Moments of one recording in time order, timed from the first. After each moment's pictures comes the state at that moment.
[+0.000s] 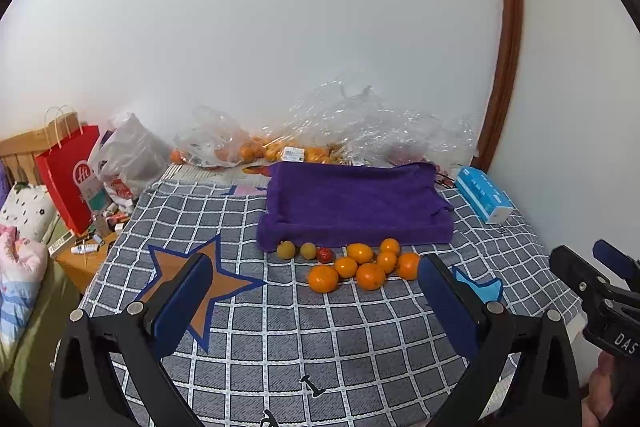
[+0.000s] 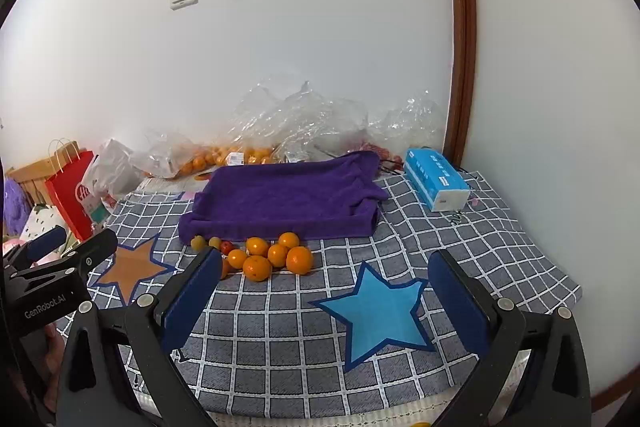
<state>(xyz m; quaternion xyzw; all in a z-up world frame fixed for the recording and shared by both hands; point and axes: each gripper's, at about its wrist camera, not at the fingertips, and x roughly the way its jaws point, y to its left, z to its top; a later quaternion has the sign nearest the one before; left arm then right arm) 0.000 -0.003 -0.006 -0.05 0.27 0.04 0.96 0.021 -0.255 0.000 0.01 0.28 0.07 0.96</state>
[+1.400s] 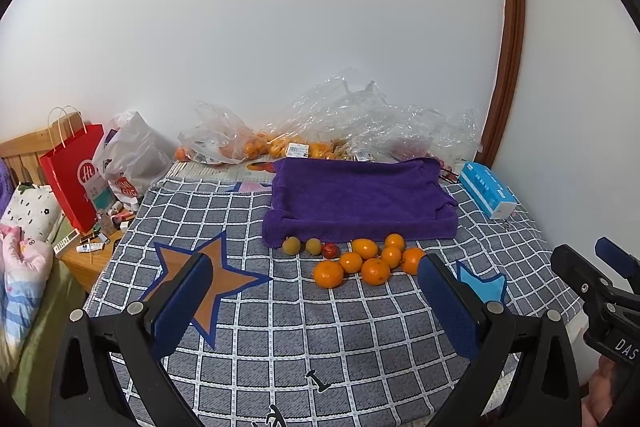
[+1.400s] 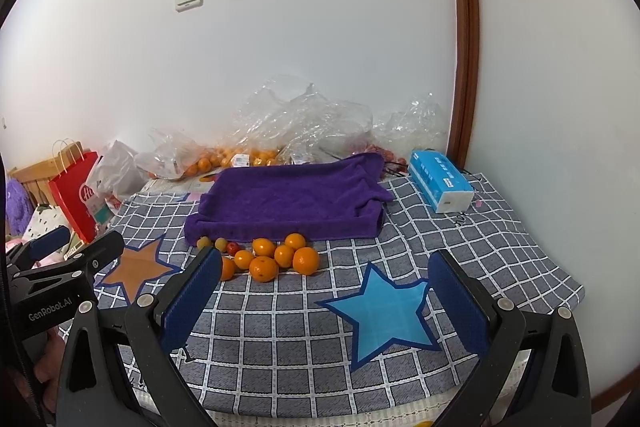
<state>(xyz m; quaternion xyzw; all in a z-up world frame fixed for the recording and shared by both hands) 0.002 0.000 -0.003 -0.05 0.29 0.05 0.96 0.017 -0.251 0.001 0.01 0.27 0.08 0.96</state>
